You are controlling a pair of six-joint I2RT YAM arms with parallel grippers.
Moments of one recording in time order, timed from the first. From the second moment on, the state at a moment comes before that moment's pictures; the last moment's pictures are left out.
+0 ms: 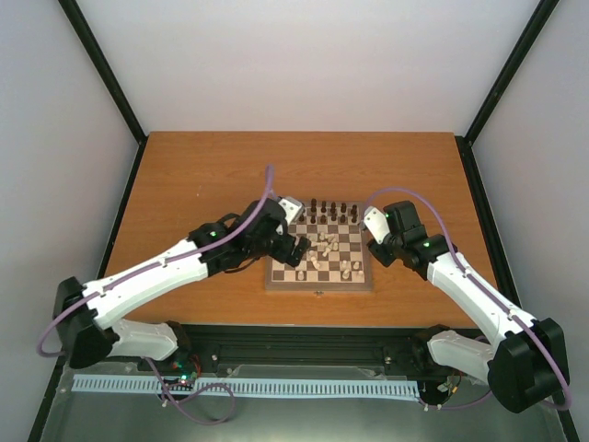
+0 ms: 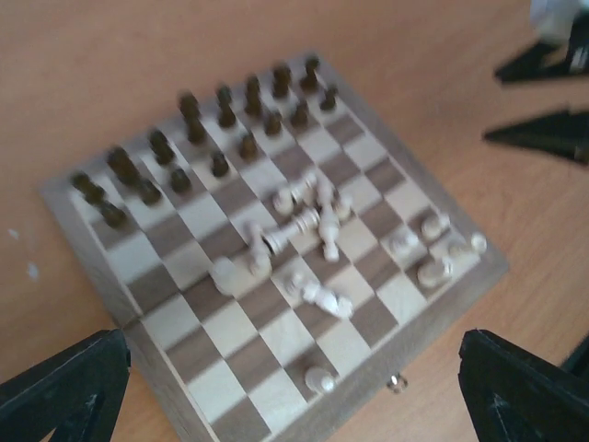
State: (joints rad) left arm -0.94 1.30 1.10 -0.60 -0.12 -0.31; right arm 0.40 1.10 0.74 -0.55 0.07 -0.47
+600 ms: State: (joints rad) left arm -0.91 1.65 1.33 -0.63 -0.60 -0.39; right arm 0.25 1.05 0.89 -0.68 -0.39 -0.40
